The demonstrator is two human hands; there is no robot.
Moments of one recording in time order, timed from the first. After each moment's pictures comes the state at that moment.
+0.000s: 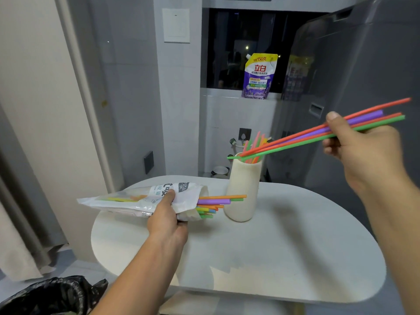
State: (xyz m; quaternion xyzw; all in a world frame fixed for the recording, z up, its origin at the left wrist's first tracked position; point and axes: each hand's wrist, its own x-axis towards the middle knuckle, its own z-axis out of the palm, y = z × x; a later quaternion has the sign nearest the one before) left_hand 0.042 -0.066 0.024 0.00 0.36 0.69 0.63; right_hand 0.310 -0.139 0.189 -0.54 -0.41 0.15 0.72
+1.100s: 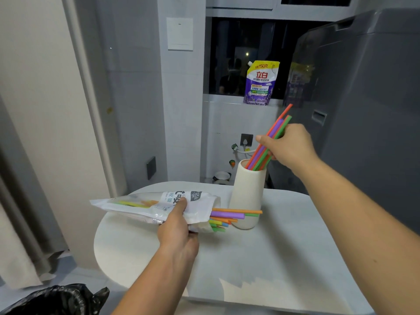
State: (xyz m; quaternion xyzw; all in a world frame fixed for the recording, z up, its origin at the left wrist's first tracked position) left_hand 0.052 -0.069 0.019 0.02 0.36 0.68 0.64; right_hand 0.260 -0.048 0.179 -0.69 -0.55 0.10 0.46
